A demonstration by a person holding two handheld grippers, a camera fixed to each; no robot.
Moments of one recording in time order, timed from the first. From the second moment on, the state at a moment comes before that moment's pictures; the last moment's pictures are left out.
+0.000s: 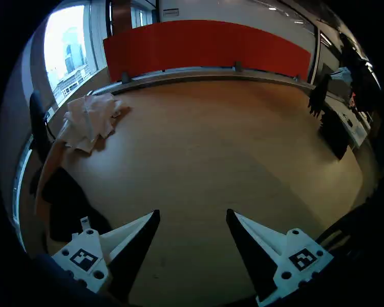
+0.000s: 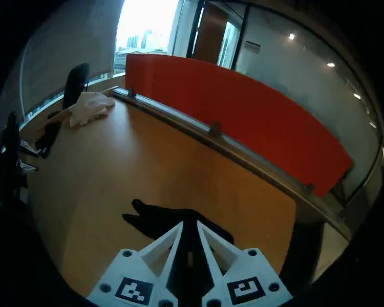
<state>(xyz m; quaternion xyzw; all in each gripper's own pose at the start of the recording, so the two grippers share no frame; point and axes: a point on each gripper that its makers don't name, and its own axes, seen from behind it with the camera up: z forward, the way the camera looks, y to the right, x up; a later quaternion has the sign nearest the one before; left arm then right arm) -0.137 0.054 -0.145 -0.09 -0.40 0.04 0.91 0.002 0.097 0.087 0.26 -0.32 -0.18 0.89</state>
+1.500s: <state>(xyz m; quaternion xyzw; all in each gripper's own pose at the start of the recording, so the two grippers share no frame) -0.126 0.082 -0.140 -0.10 -0.40 0.05 0.91 -0.041 0.244 0.016 0.17 -0.39 -0.17 0.89</state>
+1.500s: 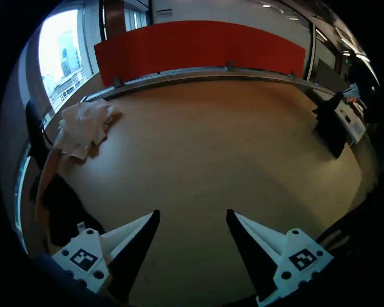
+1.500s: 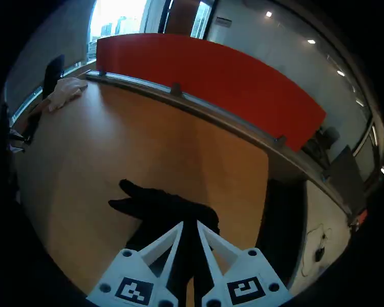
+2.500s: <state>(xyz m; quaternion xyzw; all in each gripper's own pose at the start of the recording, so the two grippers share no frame) -0.124 0.071 -0.151 -0.10 -0.40 0.06 0.91 -0.119 0.295 -0.067 0.08 -0.47 -0.10 0.87</state>
